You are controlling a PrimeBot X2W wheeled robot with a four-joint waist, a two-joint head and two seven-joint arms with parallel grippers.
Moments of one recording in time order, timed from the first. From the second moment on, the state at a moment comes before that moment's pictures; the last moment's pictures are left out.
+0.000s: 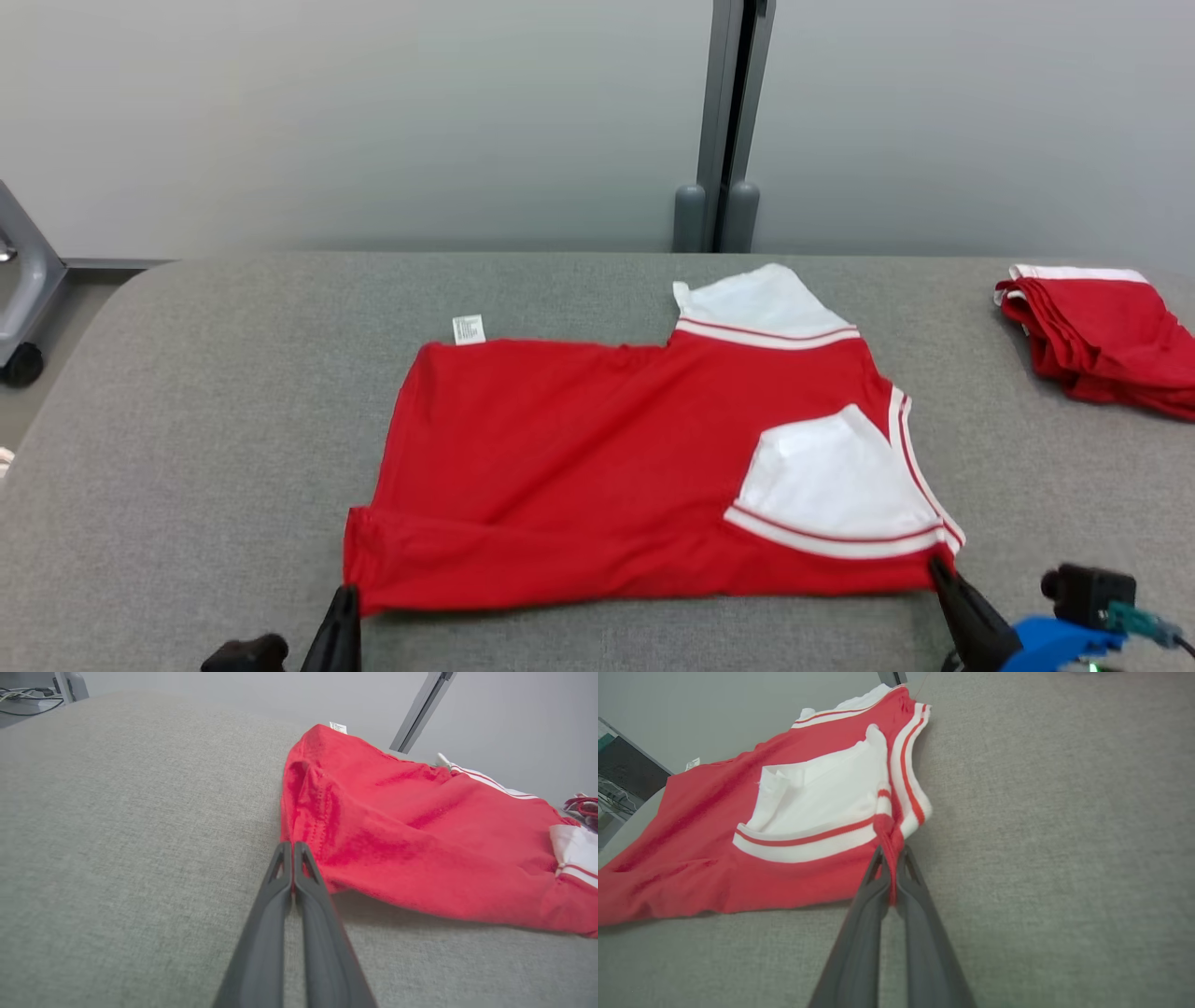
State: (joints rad) left arm -0.03 0.10 -0.13 0.60 -0.39 -0.10 -0.26; right arm -0.21 -0.30 0.39 0.74 0.80 0.13 -0.24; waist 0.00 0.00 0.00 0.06
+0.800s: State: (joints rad) left arm 0.11 0.11 -0.13 0.43 -0.33 -0.05 -0.26; right arm 0.17 -0.23 0.05 0.23 0.57 0.13 -0.01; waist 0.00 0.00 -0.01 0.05
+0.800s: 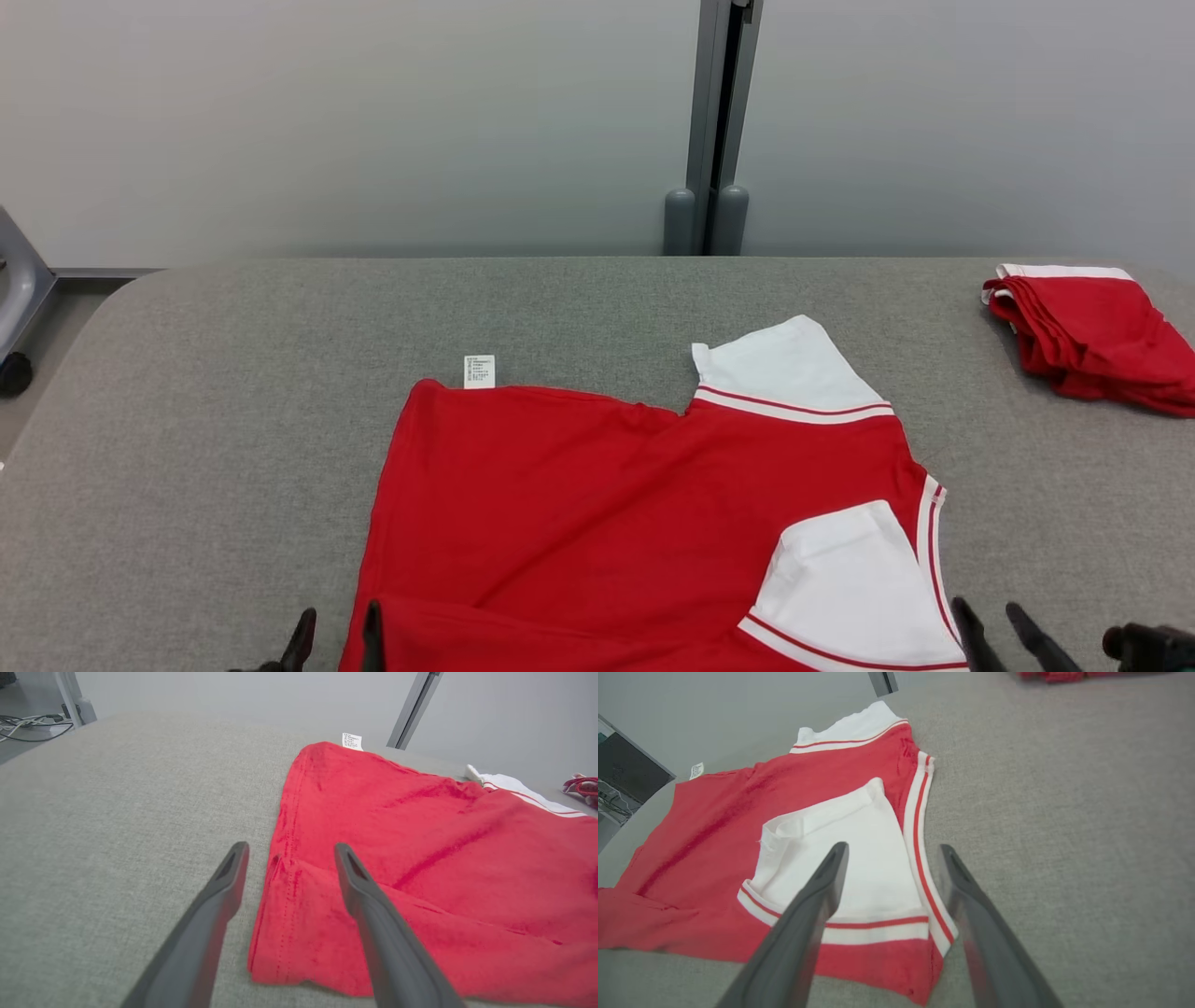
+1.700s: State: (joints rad) left arm 0.01 0.08 0.01 0.38 -0.13 -0.05 -0.26; right arm 0.00 -0.08 0.04 0.32 0.18 0.13 -0.26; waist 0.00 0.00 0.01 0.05
